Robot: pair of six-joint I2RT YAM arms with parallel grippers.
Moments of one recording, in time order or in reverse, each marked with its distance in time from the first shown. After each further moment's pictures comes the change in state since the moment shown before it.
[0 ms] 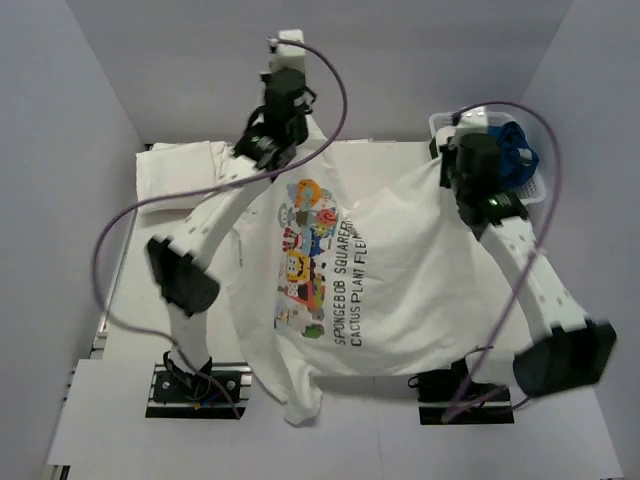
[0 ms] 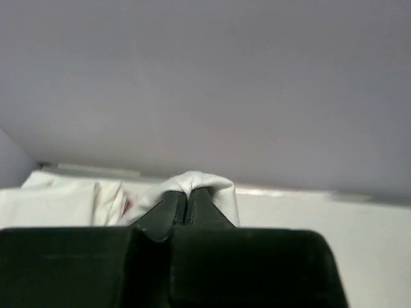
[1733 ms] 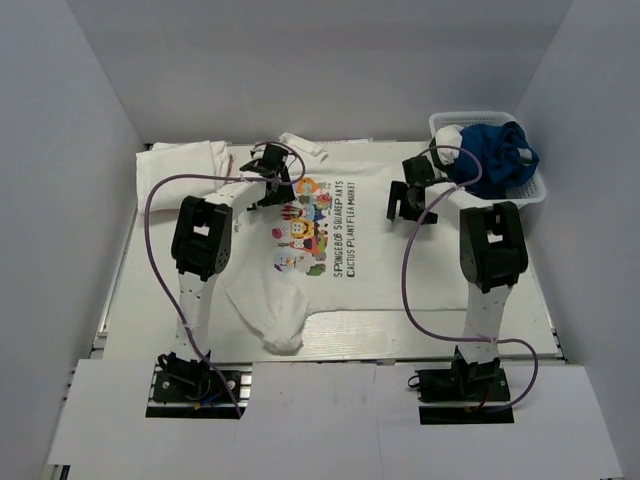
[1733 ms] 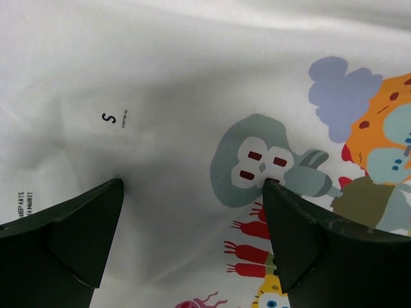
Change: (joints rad) left arm 0.268 0.398 -0.397 -0.318 0.404 -0.539; right arm -0.018 0.765 0.058 -0.084 -0.138 0.348
